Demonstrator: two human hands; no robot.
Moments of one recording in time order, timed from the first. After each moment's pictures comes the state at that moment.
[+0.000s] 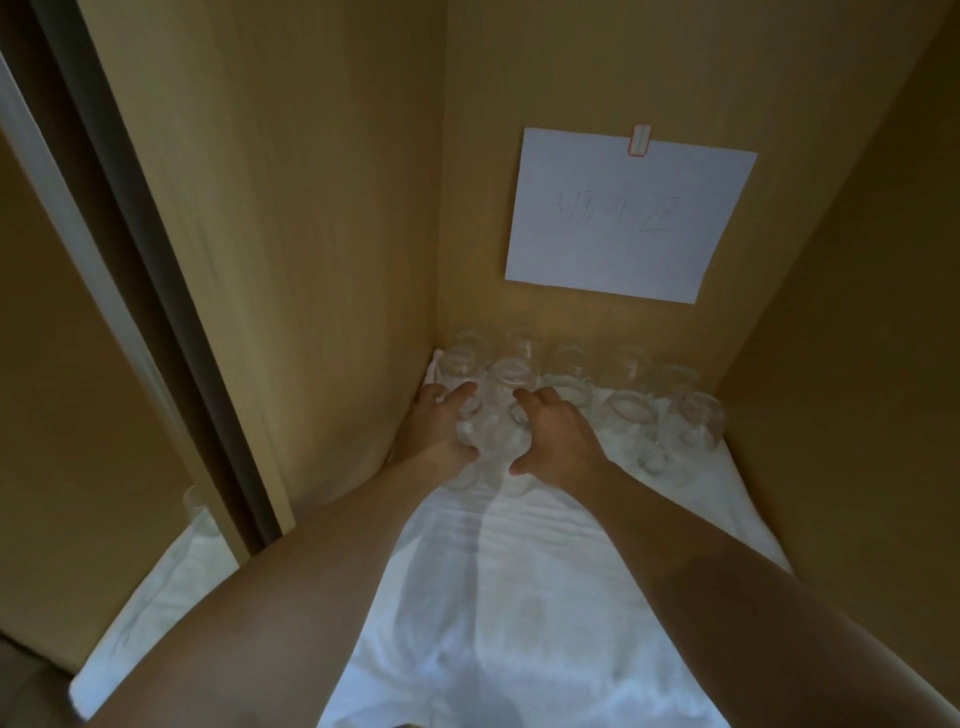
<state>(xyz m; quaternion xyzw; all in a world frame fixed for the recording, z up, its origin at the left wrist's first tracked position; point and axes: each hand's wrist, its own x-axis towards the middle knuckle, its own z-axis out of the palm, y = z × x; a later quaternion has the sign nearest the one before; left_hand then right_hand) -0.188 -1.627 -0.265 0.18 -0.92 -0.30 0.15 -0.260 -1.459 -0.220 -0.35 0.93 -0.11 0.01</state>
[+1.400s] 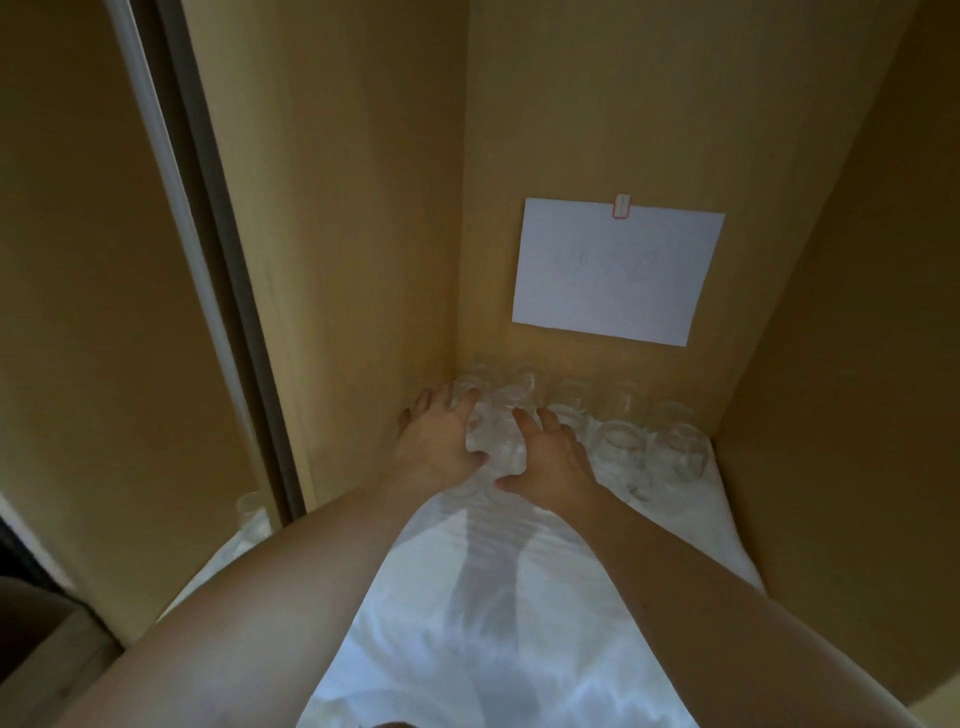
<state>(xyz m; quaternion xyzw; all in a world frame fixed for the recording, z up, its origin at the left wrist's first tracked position) -0.131 -1.569 -0.188 0.21 -0.96 -0.11 0.16 -0.226 -1.421 -0.199 -0.37 0.92 -0.14 0.02</state>
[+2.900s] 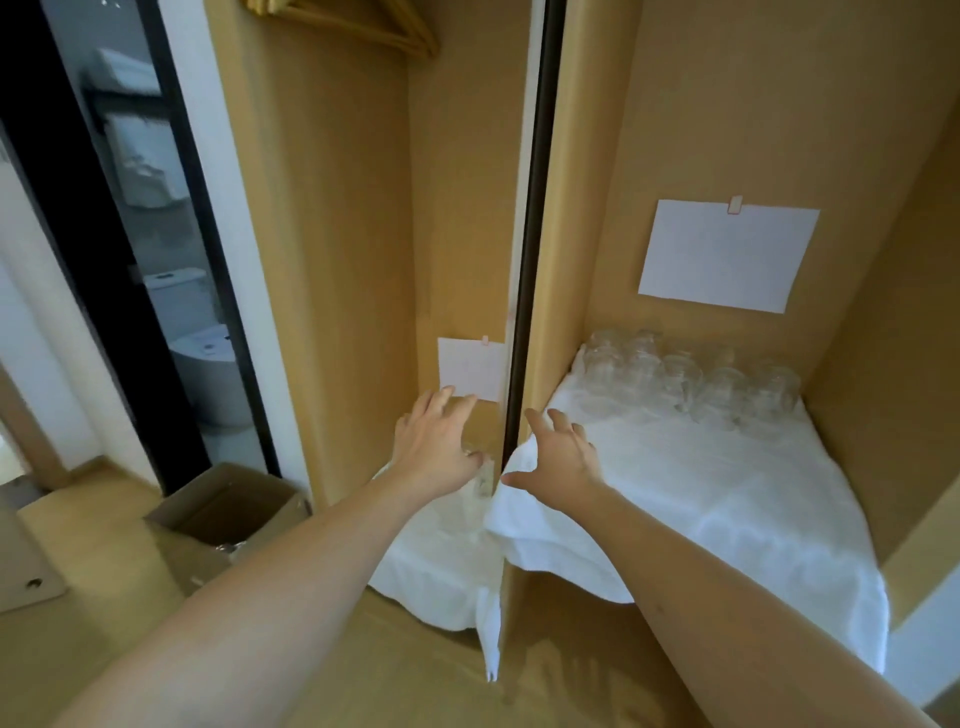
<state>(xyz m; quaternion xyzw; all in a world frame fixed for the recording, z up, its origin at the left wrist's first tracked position) 0.251 -1.579 -0.194 0.27 -0.94 -0.09 0.18 0.119 -1.440 -0.204 -0.42 0.90 -0.14 -0.01</state>
